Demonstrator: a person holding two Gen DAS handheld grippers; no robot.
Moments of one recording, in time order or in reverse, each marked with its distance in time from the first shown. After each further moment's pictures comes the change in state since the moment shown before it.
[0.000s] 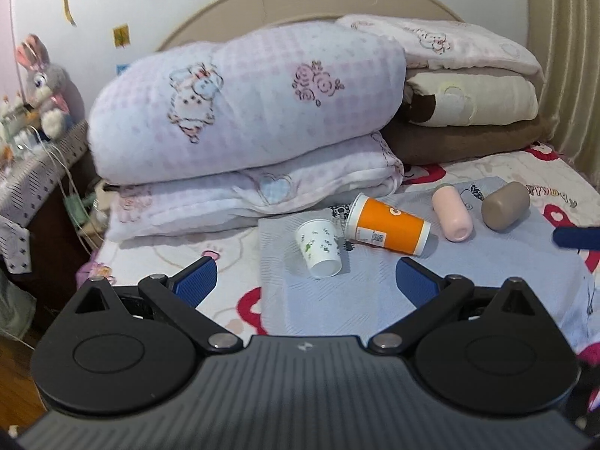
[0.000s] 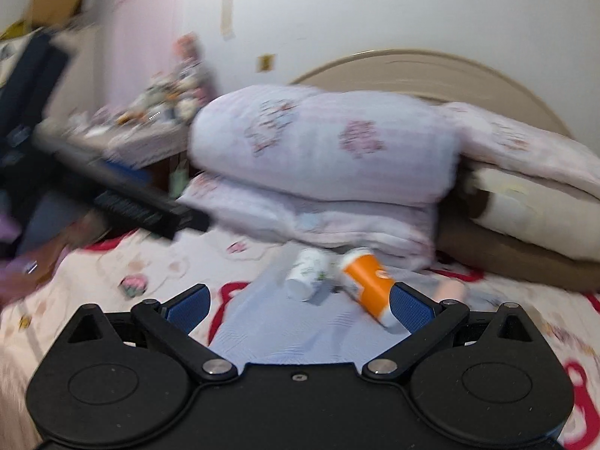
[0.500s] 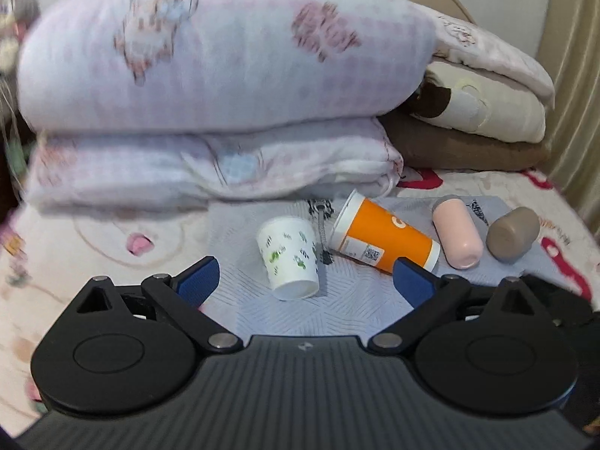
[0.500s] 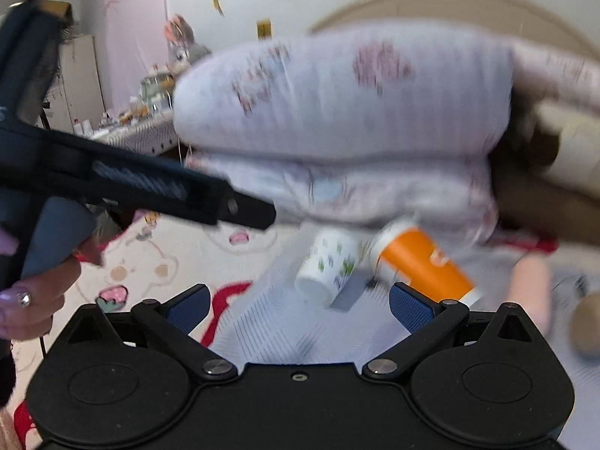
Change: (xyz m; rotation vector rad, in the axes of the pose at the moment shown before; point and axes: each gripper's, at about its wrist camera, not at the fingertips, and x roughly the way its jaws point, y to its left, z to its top) left arm 0.149 0.028 -0.010 -0.176 0.044 -0.177; right arm 0.161 -0.033 -0.024 0.159 0.070 0.114
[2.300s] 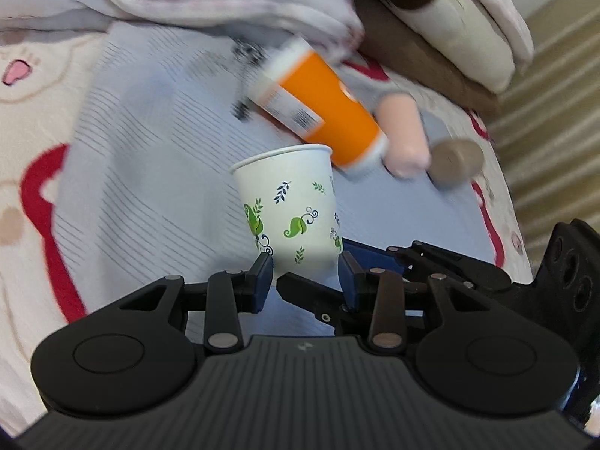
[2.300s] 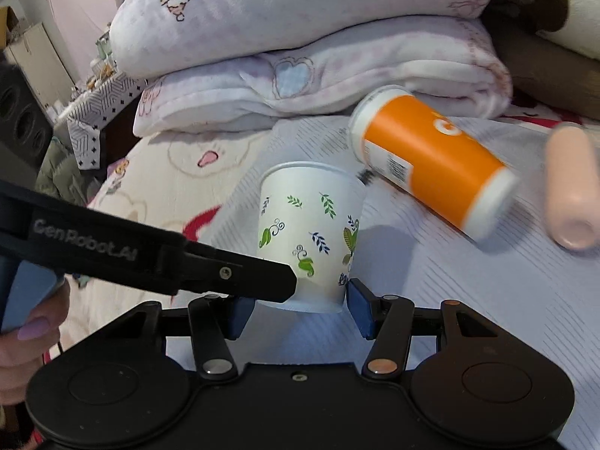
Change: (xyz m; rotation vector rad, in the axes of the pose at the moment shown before) left arm 0.072 -0.007 -0.035 -0.216 0.424 -0.333; right arm 0.050 -0.037 -0.030 0.176 0.271 0.021
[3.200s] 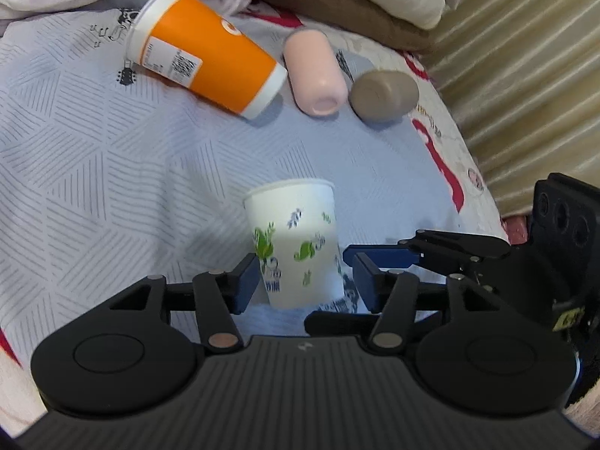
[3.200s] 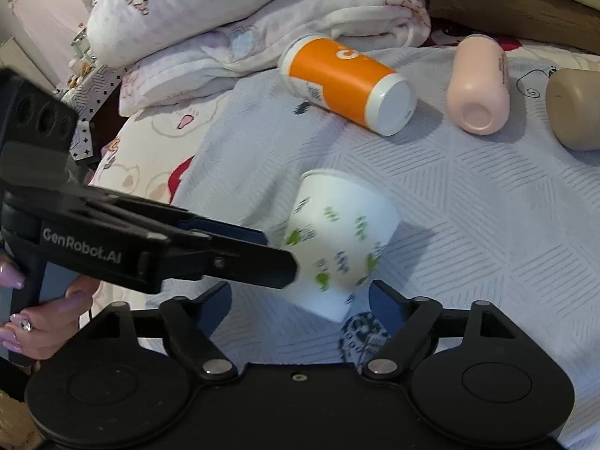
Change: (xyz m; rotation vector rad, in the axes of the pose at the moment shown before) left arm 0.033 -0.039 -0.022 0.162 0.072 -0.142; right arm -0.059 -0.049 -0.048 0.137 0.128 0.009
